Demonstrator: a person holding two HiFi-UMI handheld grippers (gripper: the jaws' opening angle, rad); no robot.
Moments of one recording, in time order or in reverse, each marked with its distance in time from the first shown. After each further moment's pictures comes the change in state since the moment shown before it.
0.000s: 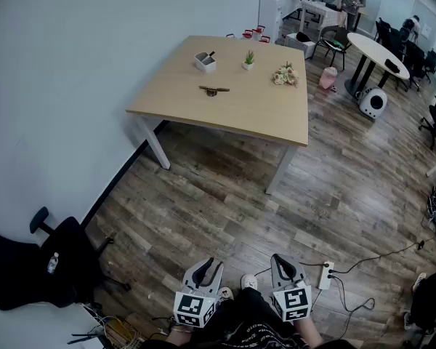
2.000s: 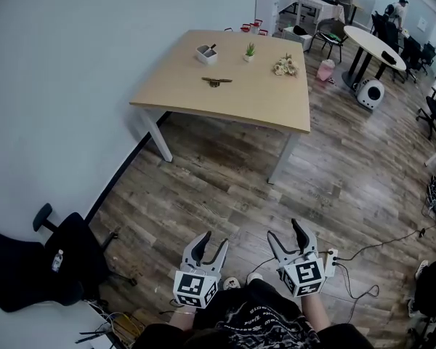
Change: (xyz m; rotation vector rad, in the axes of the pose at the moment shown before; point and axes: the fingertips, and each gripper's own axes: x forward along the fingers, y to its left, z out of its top) left arm -0.030 0.030 0.033 0.029 -0.092 -0.033; right arm -0.002 0.027 0.051 0.035 -0.126 -0.006
